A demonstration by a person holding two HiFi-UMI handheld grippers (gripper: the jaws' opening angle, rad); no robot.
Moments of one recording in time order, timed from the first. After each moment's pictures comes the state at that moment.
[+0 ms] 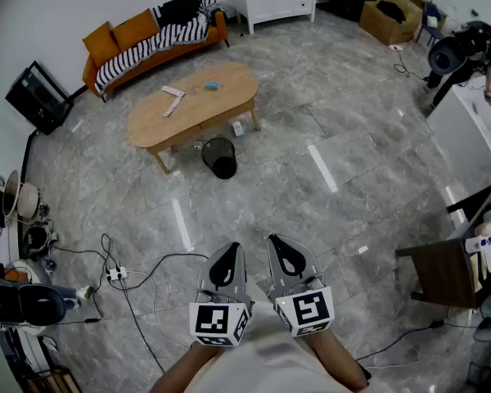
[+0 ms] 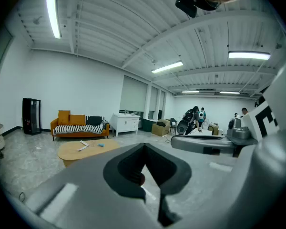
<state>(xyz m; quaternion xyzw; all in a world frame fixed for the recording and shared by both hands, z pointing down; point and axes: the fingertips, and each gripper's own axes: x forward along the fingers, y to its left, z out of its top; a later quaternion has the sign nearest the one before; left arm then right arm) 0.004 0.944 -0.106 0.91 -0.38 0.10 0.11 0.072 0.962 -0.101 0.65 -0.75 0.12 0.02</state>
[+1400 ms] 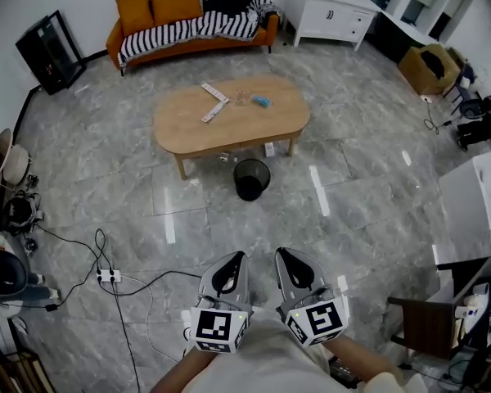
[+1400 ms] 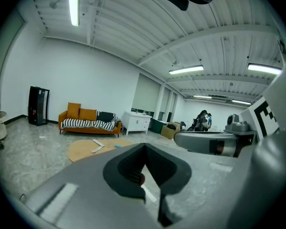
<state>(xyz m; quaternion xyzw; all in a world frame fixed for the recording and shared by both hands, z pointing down) -0.166 0.673 -0.095 0.90 -0.41 0.09 0.16 -0.094 0.689 -0.105 0.59 -0.80 0.13 0.07</state>
